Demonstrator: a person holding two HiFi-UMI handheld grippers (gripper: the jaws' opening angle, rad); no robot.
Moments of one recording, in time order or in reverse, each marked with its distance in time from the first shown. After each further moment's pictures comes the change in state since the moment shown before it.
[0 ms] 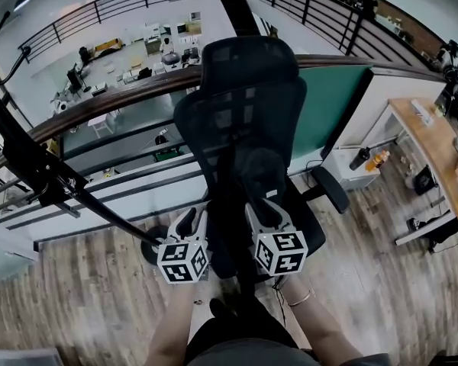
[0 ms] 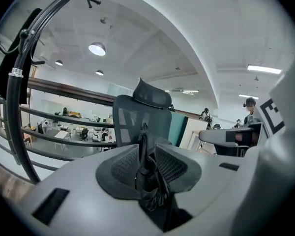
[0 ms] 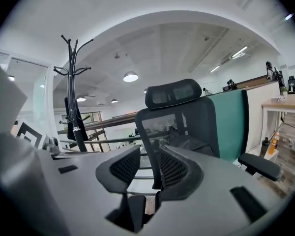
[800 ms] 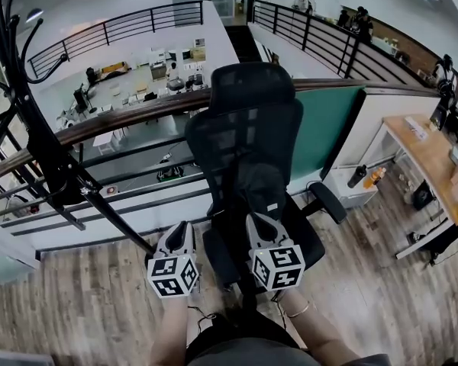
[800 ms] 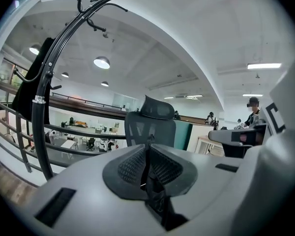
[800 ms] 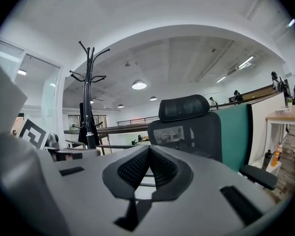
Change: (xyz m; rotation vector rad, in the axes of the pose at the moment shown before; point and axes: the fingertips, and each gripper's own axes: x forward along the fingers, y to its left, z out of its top) left arm -0.072 0.016 0.030 0.035 -0.105 0.078; right arm -0.046 0.048 0.025 -0.079 -0.102 0.047
